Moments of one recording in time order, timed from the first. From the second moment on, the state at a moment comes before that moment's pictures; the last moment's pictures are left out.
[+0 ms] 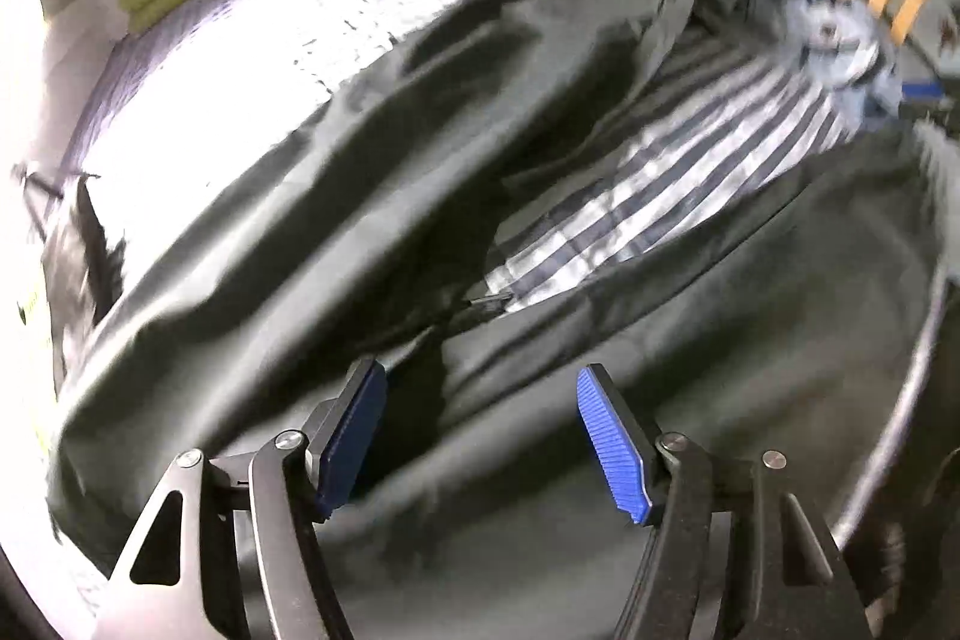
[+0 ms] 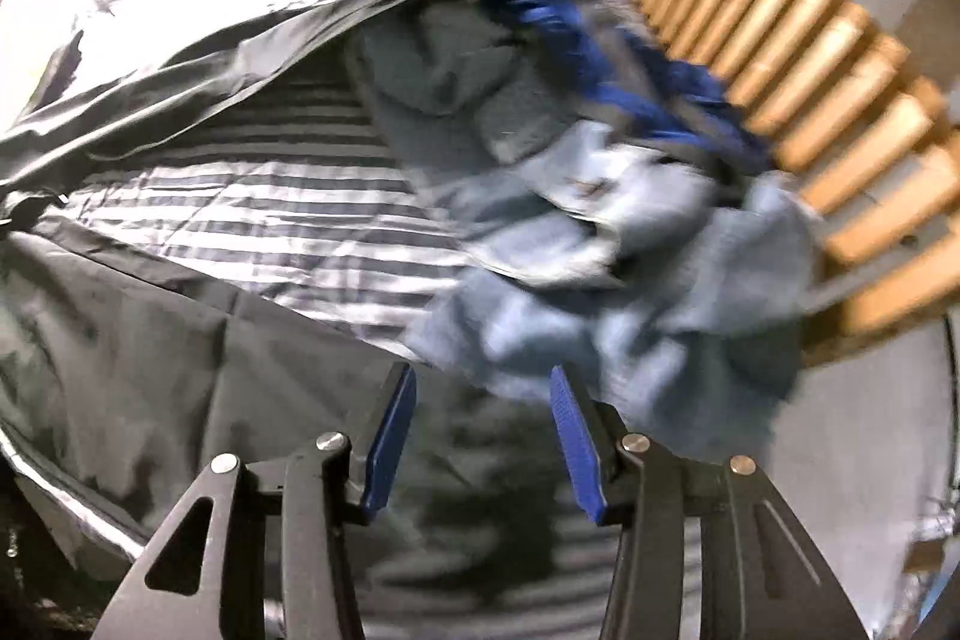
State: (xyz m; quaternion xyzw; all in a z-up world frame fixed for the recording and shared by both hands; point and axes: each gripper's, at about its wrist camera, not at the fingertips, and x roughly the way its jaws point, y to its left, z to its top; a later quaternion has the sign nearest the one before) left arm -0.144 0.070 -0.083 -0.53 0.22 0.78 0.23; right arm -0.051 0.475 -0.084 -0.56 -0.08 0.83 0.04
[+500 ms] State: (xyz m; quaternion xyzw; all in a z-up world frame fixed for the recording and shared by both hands) left arm -0.172 0.027 -0.124 -0.56 0.20 0.78 0.18; right arm -0.085 0.390 -0.161 -0.59 -0.17 0.79 -0.05
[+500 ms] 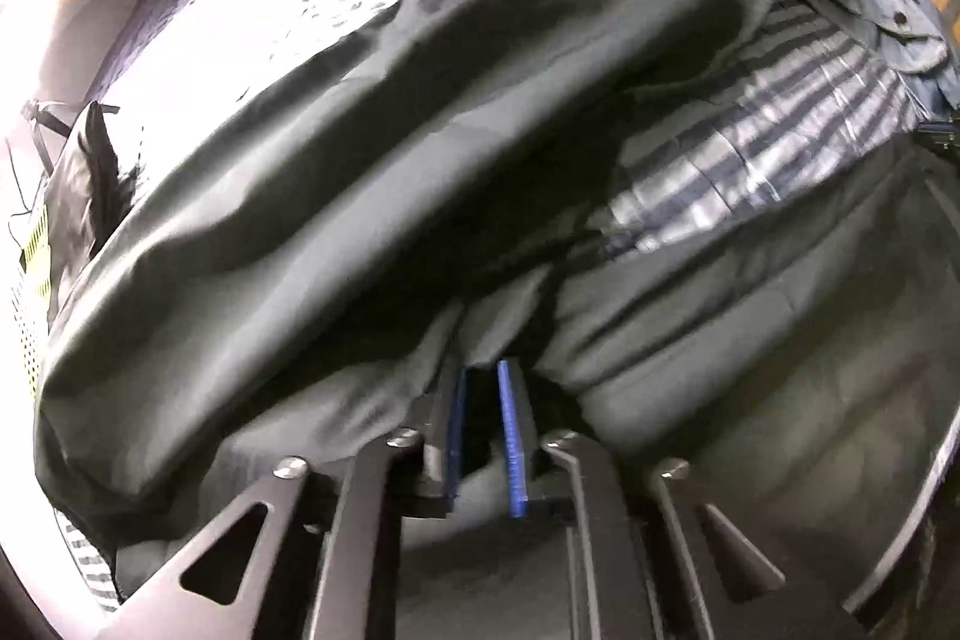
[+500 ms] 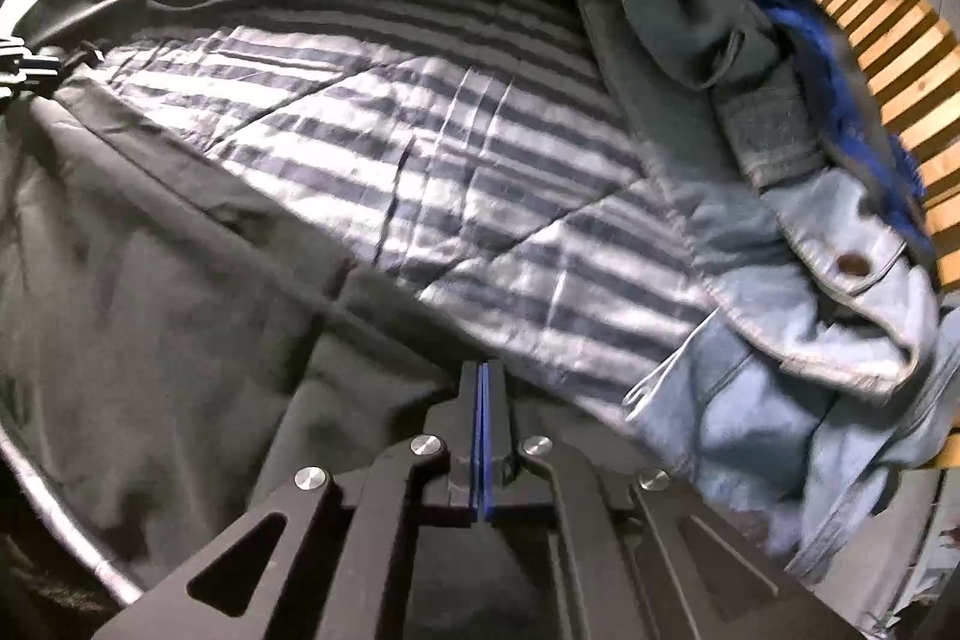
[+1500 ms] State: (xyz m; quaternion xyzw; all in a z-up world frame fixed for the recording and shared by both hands) left arm -0.236 -0.003 -0.062 -0.50 0.18 0.84 0.10; right arm -0.108 0.380 -0.135 -0.54 -0.20 0.81 -0.04
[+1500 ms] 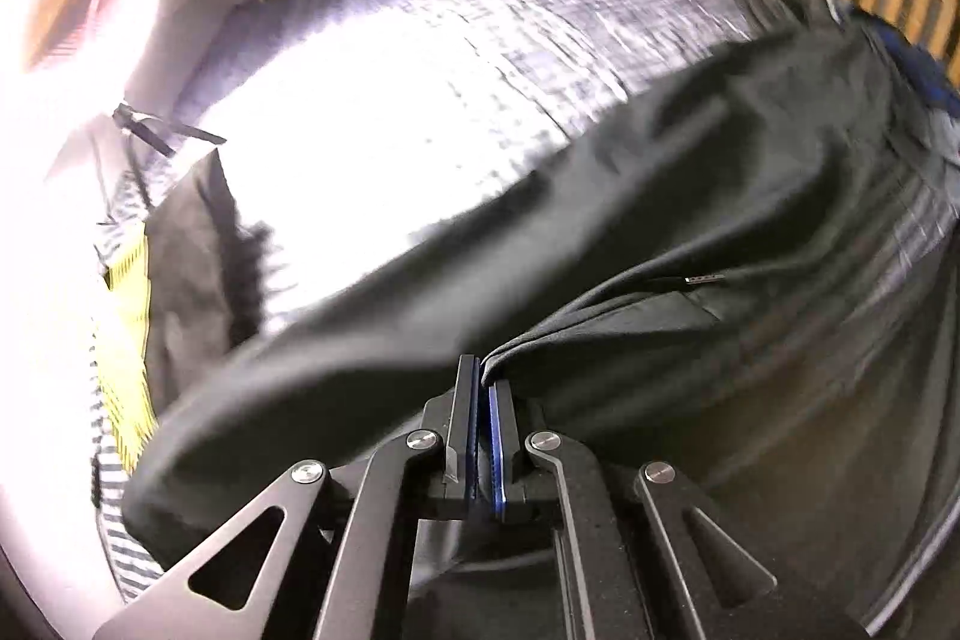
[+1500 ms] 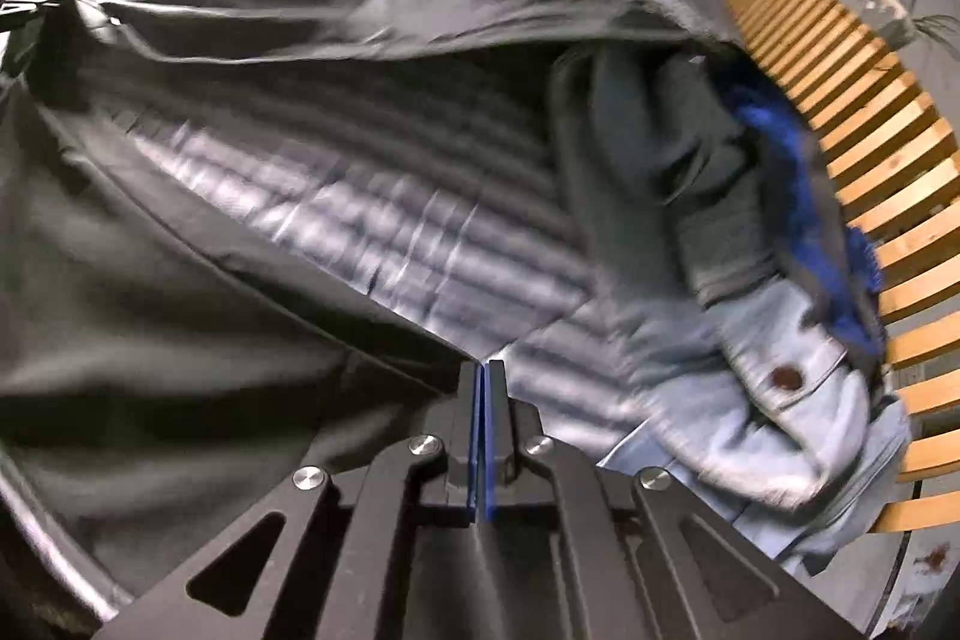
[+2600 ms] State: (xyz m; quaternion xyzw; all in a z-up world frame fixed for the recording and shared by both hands) left arm -0.208 -0.007 -0.109 -0.53 0.17 0.82 0.11; right arm -0.138 0.238 -0.146 -0.53 -0.16 0.82 -0.16
